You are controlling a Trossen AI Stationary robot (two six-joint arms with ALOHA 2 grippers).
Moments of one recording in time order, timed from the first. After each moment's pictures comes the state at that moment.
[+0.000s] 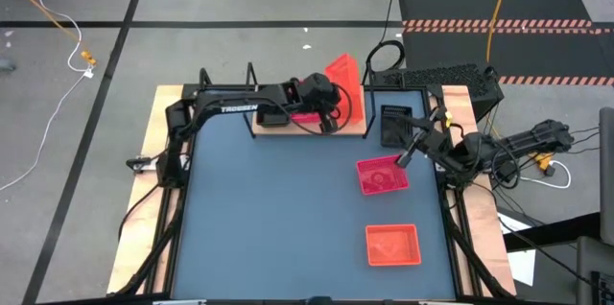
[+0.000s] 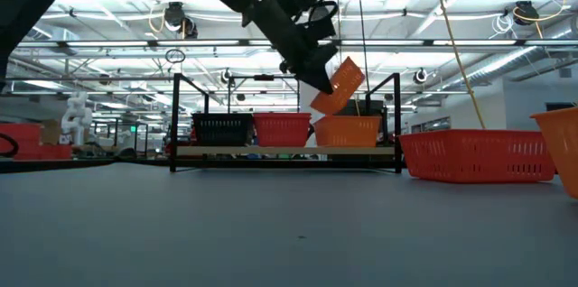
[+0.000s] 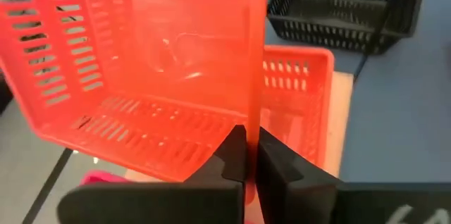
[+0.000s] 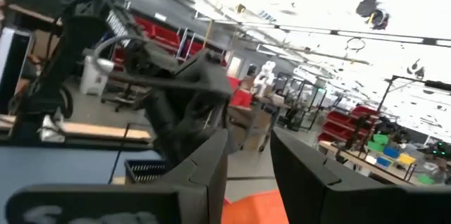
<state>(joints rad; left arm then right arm) 0.34 2.02 1.67 -0.33 -0.15 0.21 0.26 0.57 0.37 0.54 0.81 -0.60</state>
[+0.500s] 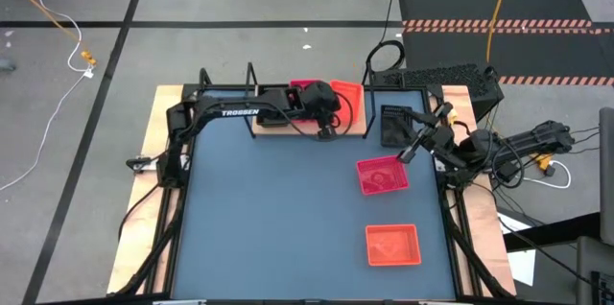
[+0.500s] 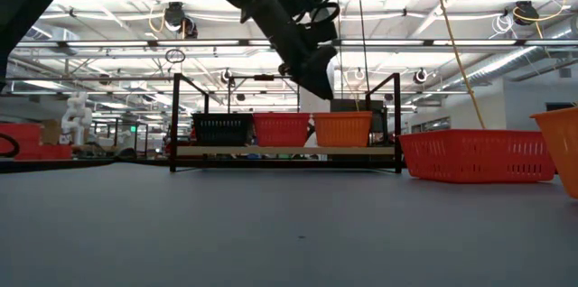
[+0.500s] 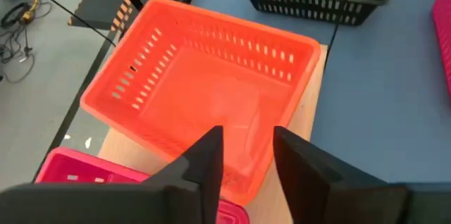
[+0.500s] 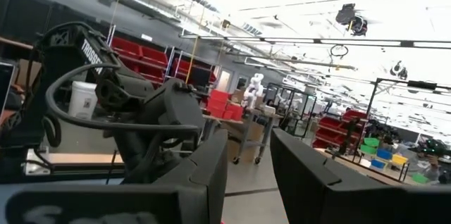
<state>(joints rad) 0.30 2.02 1.67 -0.41 -0.16 0.17 0.25 0.57 0.37 0.65 0.81 -0.62</state>
